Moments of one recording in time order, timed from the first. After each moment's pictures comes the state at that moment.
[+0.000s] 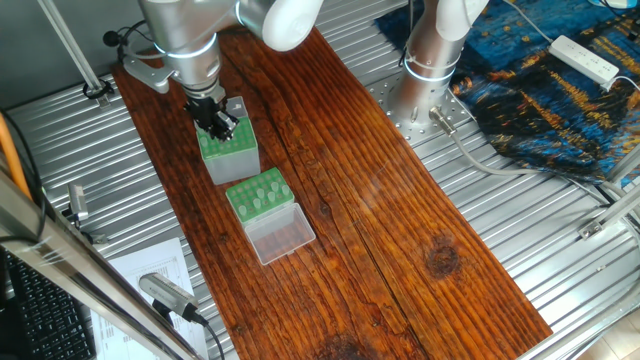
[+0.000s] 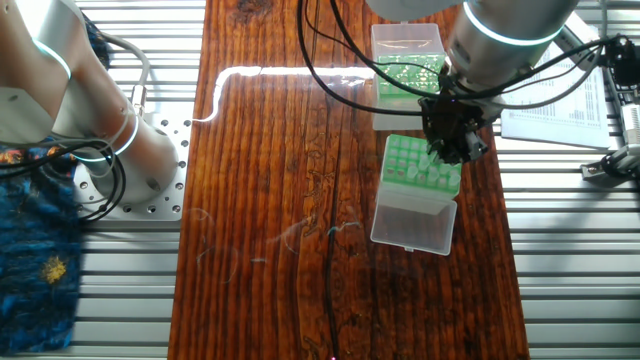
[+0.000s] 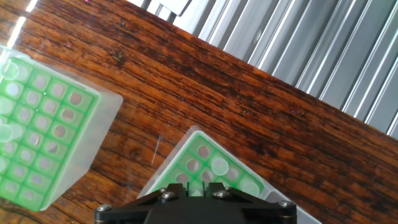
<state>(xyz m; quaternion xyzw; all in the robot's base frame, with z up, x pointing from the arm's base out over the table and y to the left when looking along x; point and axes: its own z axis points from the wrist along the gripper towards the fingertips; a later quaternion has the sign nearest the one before) 0.546 -0.041 0.148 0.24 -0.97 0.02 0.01</state>
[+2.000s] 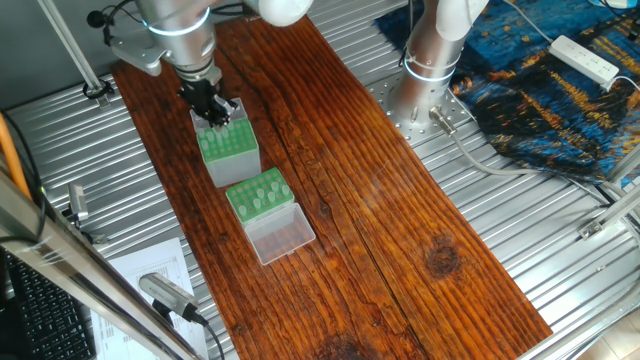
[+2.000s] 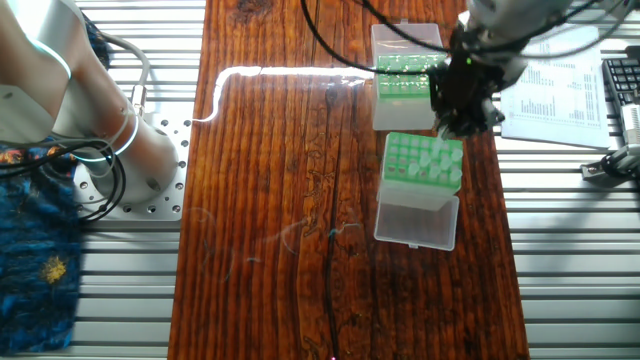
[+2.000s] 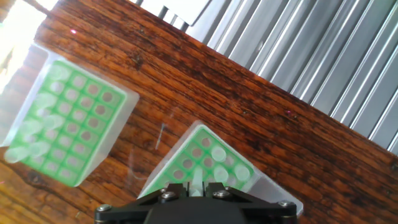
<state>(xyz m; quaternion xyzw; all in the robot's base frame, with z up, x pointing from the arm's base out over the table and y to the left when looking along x) 0.540 -0.025 0.218 0.27 -0.96 0.03 0.02</state>
